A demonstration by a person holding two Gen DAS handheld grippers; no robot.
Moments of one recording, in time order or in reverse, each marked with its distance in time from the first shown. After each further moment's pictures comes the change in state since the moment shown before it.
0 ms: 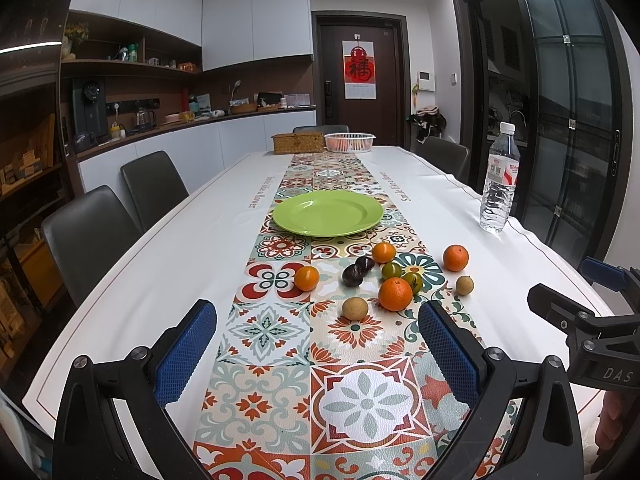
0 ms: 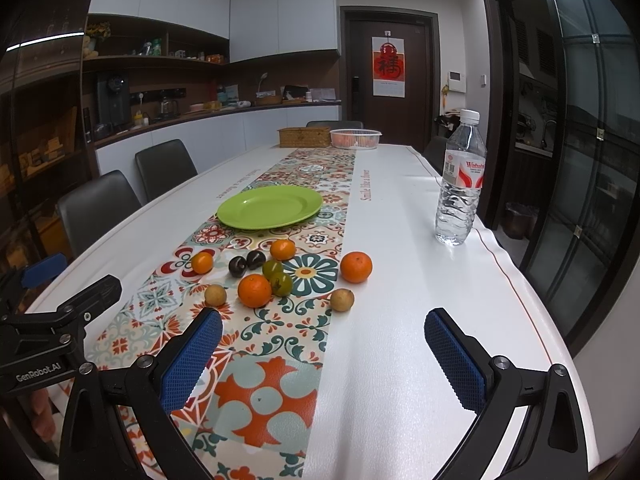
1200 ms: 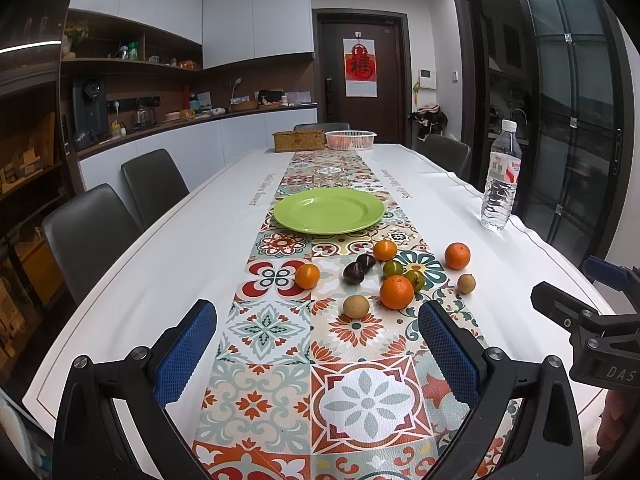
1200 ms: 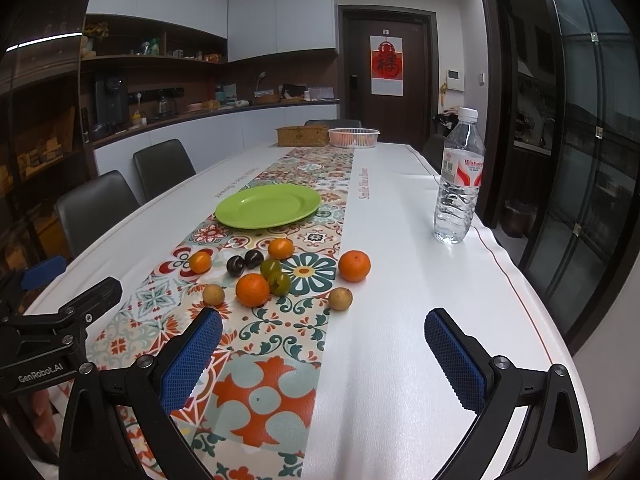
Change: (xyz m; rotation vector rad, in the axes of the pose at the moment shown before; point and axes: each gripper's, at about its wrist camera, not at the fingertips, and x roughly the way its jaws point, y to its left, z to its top) left arm 0.001 0.000 0.000 0.000 0.003 0.001; right arm 0.005 -0.002 -0.003 0.004 0.007 -0.001
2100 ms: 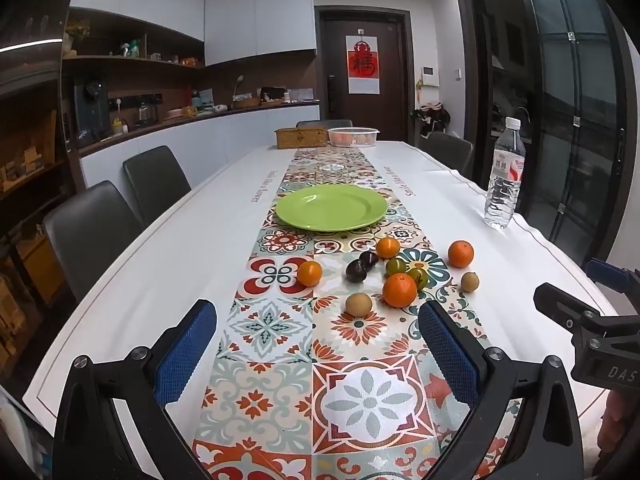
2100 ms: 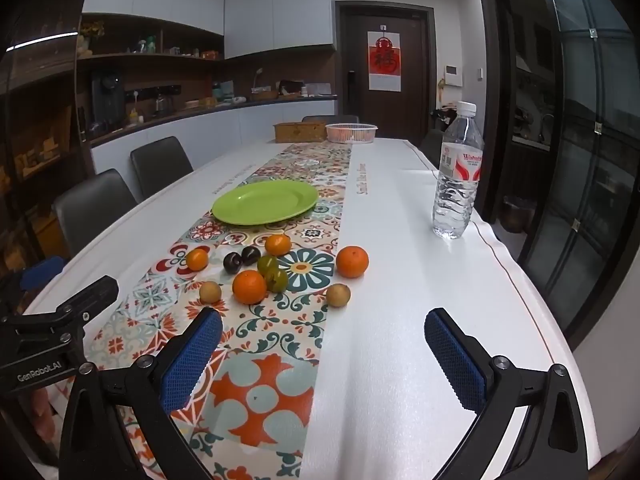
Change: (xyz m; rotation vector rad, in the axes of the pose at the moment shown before) left arm 0.005 -0.001 -0.003 -0.002 0.008 0.007; right arm 0.007 -0.001 -0.005 0.002 0.010 -0.002
